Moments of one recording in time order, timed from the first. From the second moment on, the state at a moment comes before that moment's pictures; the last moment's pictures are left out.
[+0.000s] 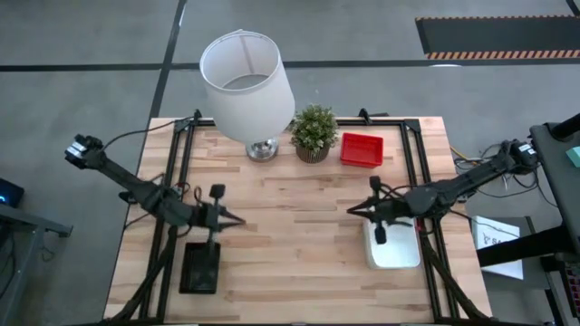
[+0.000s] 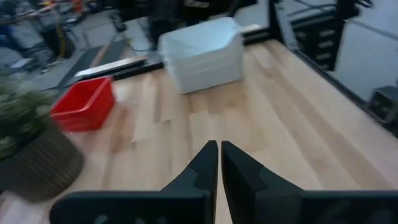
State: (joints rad) left arm -0.55 0.83 0.51 -0.01 -0.46 0.04; right arm 0.39 0.85 0.38 0.27 0.33 -0.31
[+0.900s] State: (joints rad) left arm -0.43 0.02 0.04 0.00 -0.51 0.14; right arm 0.29 0.01 0.13 -0.10 0.45 -0.36
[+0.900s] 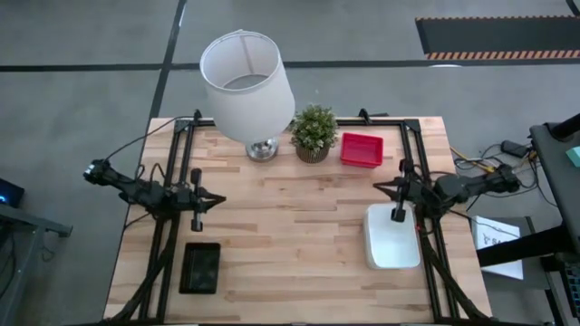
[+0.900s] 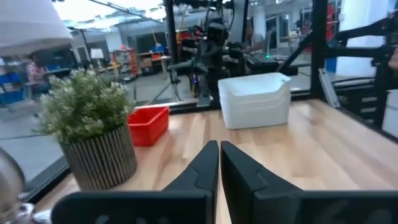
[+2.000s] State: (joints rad) left arm -0.43 0.17 0.02 0.05 -0.53 0.11; right arm 0.32 0.34 0.03 0.15 0.63 0.00
